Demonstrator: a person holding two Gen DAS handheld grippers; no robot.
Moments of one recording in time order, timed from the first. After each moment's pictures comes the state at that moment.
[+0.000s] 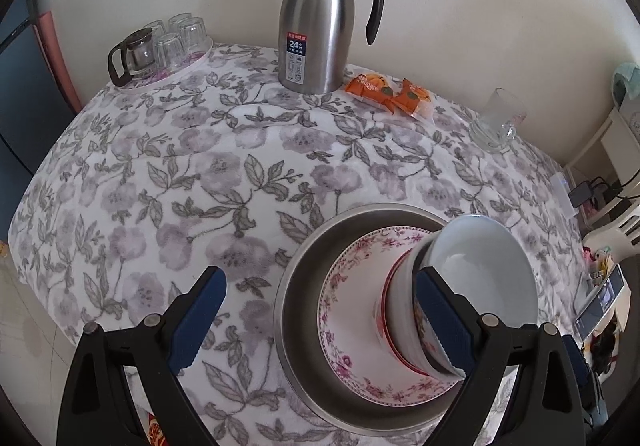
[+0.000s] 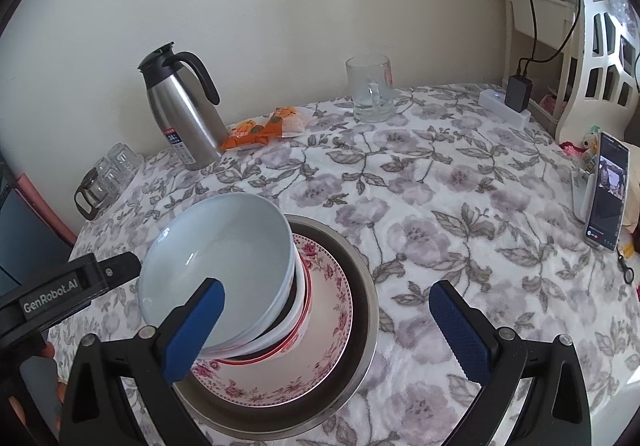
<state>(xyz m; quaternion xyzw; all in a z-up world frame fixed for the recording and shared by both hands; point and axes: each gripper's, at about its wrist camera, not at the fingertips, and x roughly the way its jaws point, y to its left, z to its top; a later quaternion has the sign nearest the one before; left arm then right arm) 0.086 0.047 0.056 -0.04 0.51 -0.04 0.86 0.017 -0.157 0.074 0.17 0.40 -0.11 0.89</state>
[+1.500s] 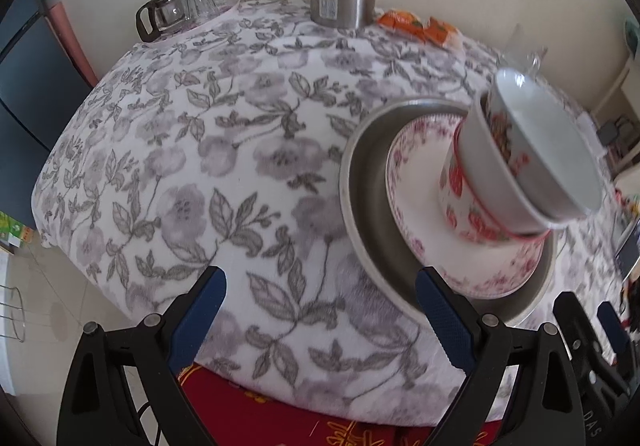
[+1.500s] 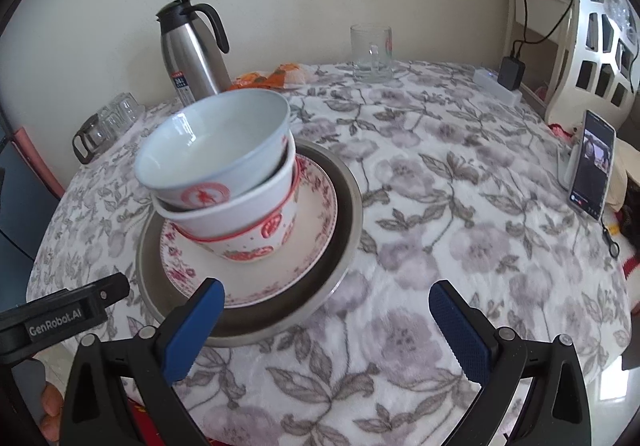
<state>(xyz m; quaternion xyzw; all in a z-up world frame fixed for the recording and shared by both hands) 0.013 0.073 0.005 0.01 0.56 -0.01 0.83 -0.040 -0.135 0.038 0.12 0.45 -0.11 0.88</state>
